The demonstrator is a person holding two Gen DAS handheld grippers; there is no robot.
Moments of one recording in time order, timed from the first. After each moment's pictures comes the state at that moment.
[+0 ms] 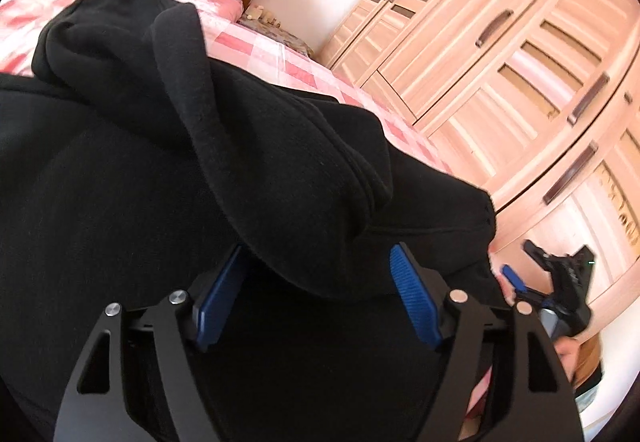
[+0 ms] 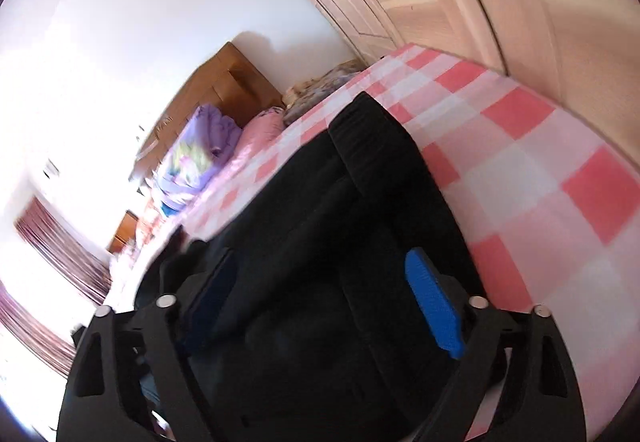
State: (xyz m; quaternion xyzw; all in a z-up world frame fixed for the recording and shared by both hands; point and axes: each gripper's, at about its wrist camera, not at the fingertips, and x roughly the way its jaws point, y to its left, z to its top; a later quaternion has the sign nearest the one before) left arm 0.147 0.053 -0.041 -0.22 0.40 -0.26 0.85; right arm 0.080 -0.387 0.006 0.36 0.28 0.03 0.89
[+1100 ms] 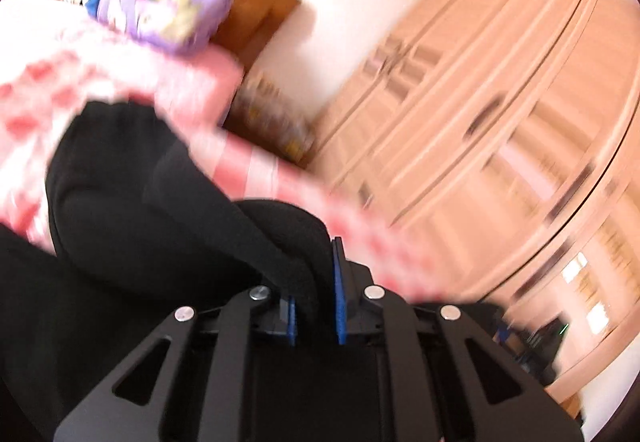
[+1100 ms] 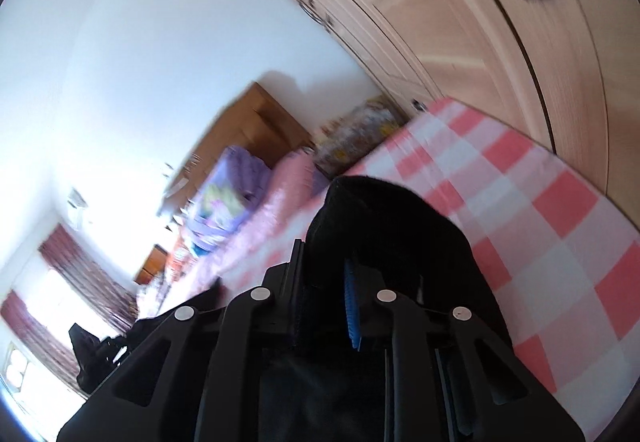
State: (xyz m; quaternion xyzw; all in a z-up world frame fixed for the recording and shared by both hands) left arm 0.195 0.110 0.101 -0.27 0.28 -0.24 0.89; right arm 0.082 -0.400 0.072 0.37 0.20 0.05 0.91
